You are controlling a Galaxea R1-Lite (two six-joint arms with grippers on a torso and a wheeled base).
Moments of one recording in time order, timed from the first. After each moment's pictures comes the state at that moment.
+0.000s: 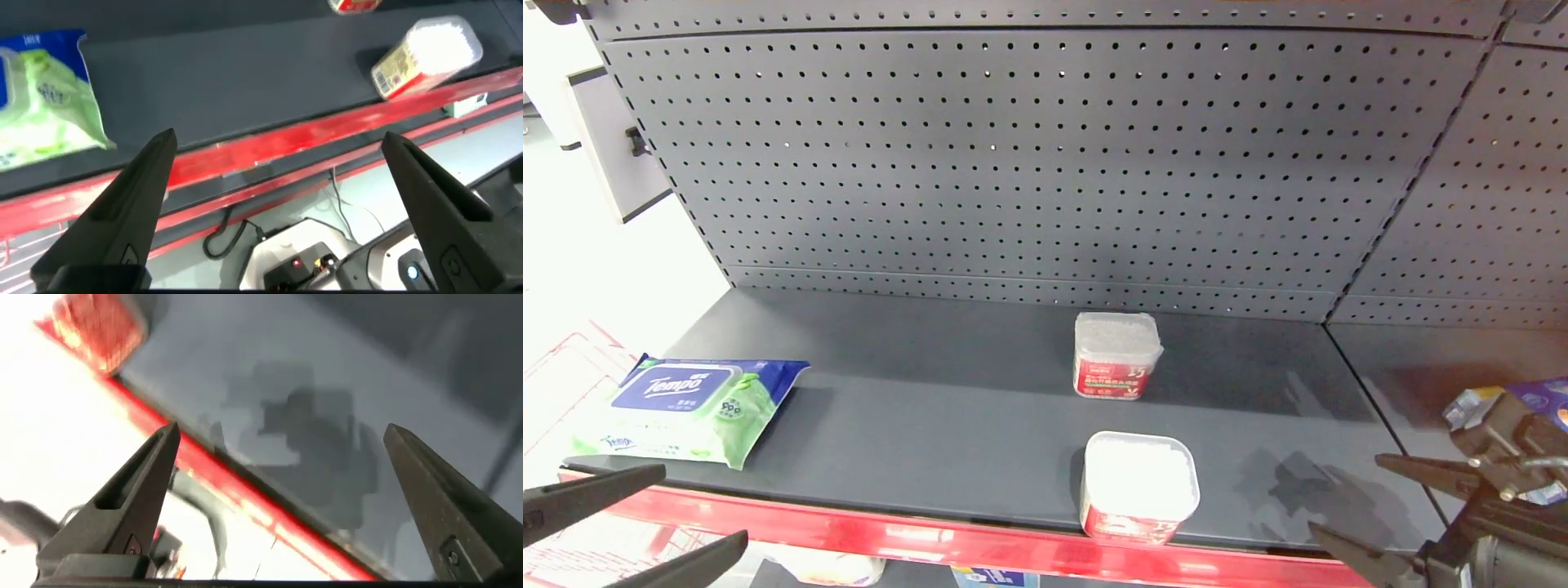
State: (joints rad) left arm -0.54 0.79 -0.58 0.21 0.00 -0.18; right arm 0.46 1.10 -0.26 -0.34 0.00 -0.13
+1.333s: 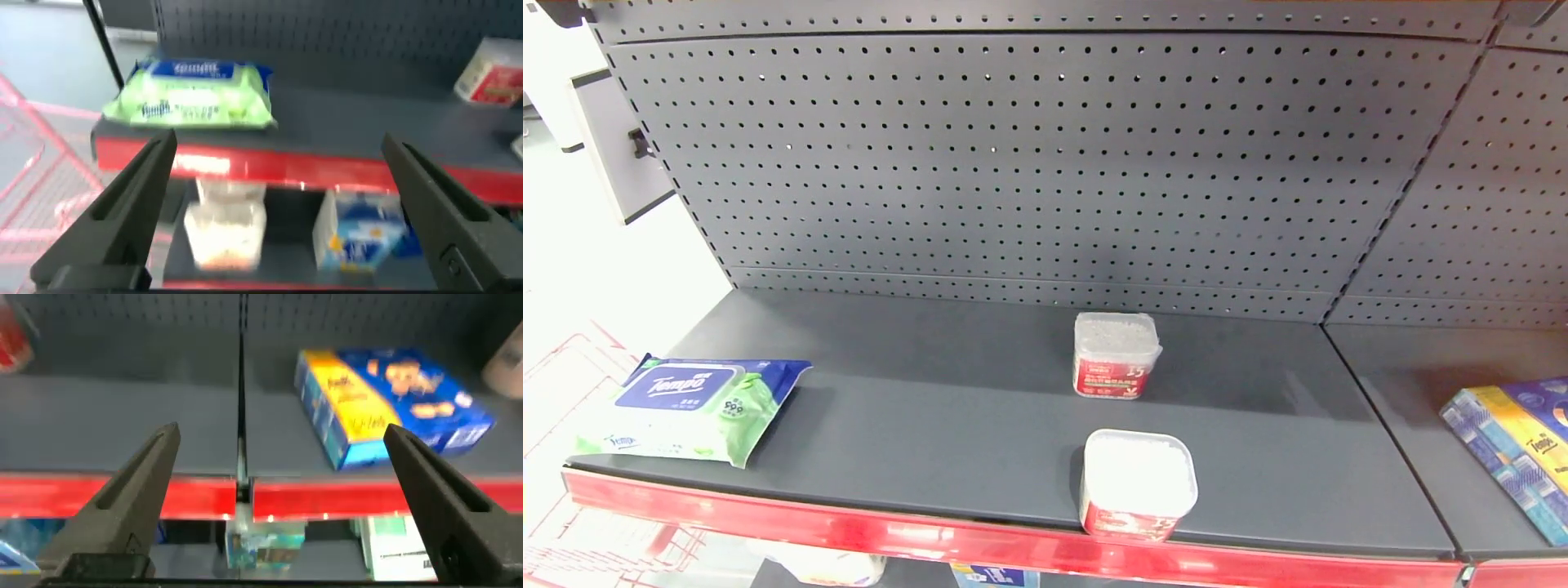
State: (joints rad) left arm -0.16 0.01 -0.11 -0.02 0.11 -0.04; right arm -0.09 0.11 -0.03 -0.06 -0.07 -0.08
